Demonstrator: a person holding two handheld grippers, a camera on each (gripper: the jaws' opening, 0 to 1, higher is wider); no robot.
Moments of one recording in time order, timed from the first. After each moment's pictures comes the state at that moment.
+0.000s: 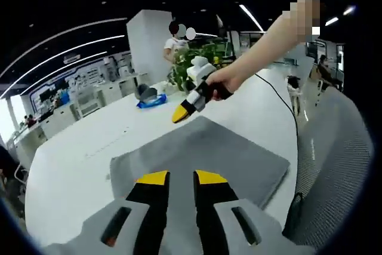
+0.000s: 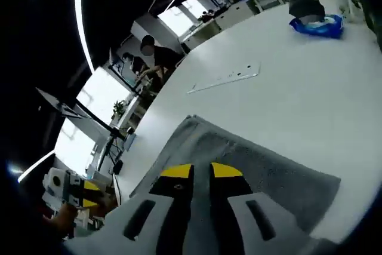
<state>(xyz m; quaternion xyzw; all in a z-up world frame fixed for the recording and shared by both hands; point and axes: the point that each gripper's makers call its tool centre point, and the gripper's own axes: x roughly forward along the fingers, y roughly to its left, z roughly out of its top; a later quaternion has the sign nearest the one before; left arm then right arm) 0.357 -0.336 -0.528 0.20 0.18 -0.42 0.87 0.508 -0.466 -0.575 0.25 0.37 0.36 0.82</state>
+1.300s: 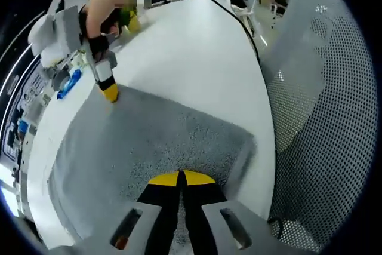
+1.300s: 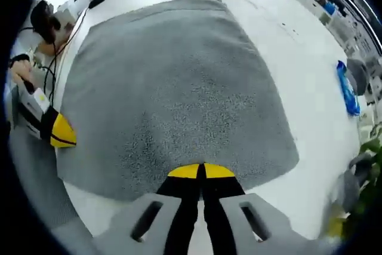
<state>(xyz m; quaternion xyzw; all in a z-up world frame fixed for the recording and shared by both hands) 0.268 -0.447 -0.658 0.43 0.27 -0.52 0.68 0.427 -0.524 -0.668 -0.37 0.49 0.39 0.69</state>
